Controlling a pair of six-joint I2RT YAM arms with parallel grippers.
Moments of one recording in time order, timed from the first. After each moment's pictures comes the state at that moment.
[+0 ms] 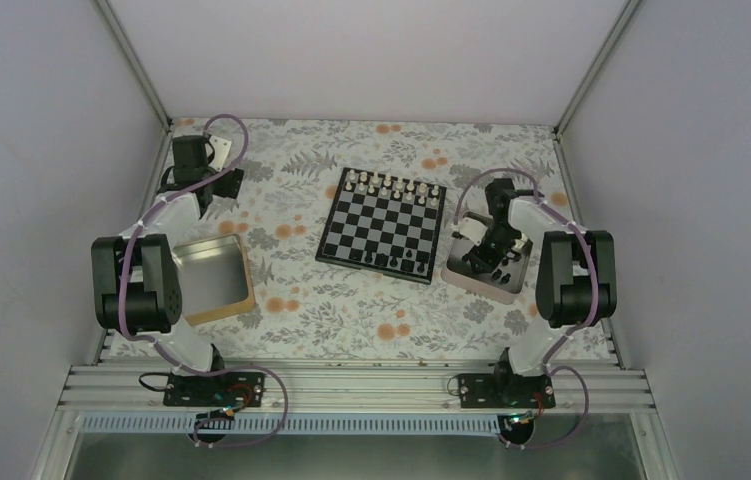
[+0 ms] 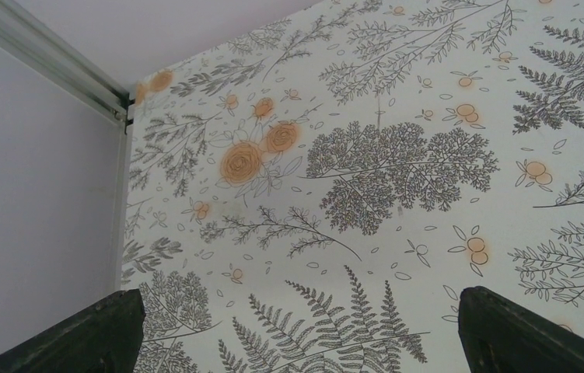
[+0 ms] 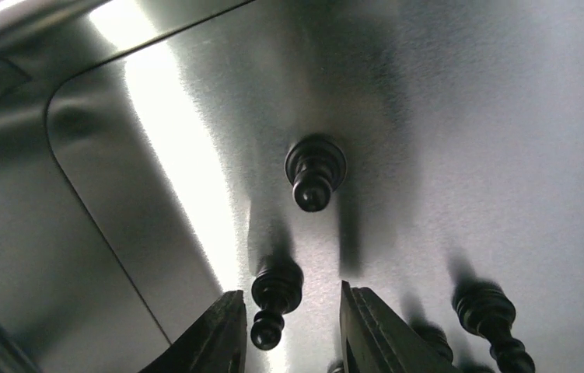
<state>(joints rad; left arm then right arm) 0.08 1.65 1.08 -0.07 -0.04 0.37 0.05 1.72 1.08 -0.95 -0.09 -0.81</state>
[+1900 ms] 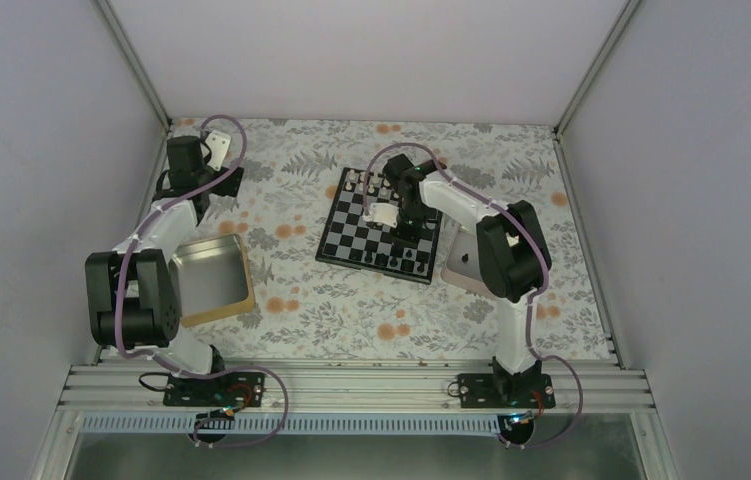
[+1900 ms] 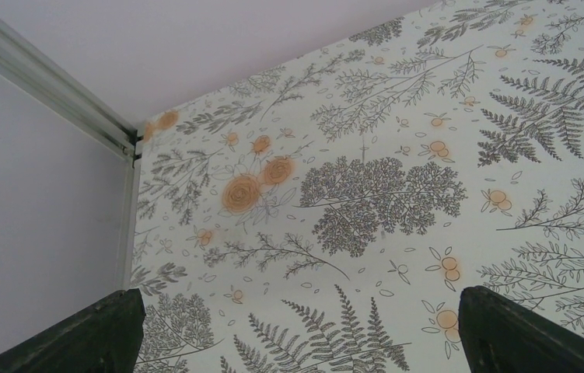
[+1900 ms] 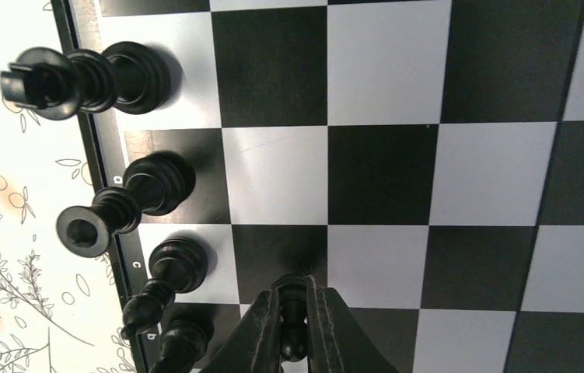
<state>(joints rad) 0.08 1.56 1.04 -0.03 0.01 0.38 0.54 2.04 1.59 -1.05 -0.14 -0.79</state>
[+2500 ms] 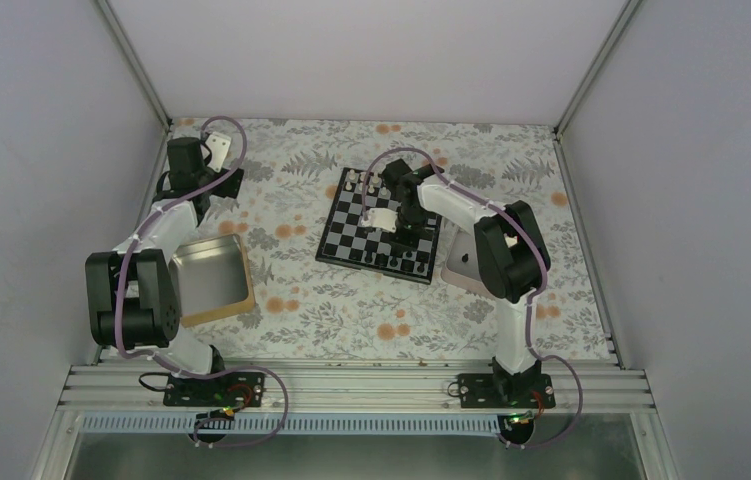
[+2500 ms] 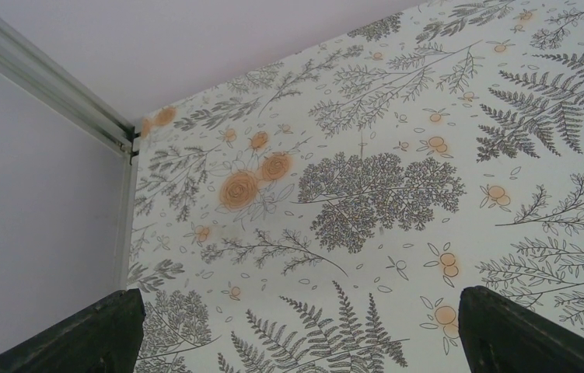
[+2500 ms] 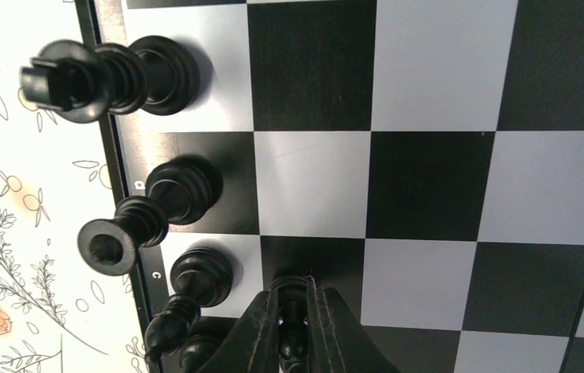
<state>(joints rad) 0.08 1.56 1.03 -0.03 0.01 0.38 0.55 2.04 1.55 -1.04 -0.16 -0.79</state>
